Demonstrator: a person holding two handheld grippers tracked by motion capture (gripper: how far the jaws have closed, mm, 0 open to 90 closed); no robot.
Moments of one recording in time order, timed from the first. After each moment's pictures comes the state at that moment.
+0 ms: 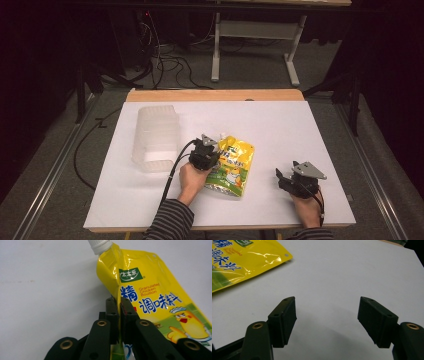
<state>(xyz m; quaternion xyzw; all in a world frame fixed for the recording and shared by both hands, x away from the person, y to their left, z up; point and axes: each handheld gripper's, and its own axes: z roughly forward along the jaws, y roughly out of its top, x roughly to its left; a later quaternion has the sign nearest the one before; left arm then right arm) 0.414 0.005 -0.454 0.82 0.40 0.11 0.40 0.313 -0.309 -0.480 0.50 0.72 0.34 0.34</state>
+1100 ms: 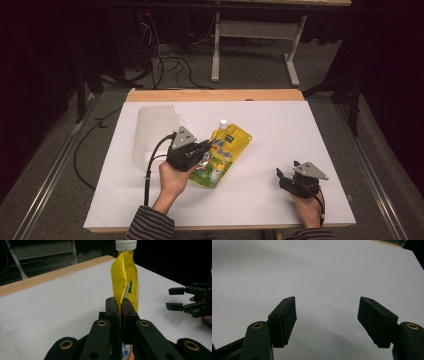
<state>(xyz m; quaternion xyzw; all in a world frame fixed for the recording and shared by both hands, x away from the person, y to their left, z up) 0.369 0.062 -0.366 0.77 0.33 0.15 0.52 0.312 -0.311 -0.479 0.51 0.71 0.34 0.34</state>
